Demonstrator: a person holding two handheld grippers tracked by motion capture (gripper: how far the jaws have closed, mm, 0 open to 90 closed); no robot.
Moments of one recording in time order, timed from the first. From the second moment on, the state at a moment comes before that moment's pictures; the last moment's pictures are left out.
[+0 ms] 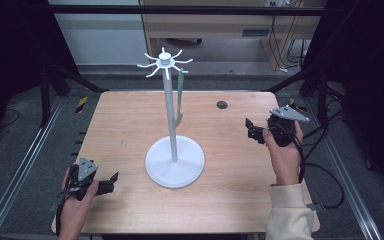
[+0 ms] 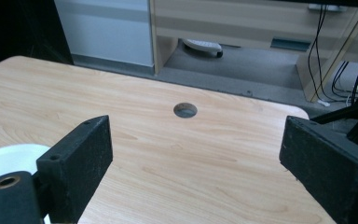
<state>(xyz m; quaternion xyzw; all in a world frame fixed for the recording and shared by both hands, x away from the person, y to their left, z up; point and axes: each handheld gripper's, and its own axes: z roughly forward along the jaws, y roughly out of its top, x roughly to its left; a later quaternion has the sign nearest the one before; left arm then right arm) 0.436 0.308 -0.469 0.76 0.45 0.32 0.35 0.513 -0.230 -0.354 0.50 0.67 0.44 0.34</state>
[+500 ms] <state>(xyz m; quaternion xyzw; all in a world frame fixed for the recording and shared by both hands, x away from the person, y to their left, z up) 0.437 0.305 -0.472 0.77 0.44 0.31 0.35 0.524 -0.231 -0.394 0.50 0.70 0.39 0.32</state>
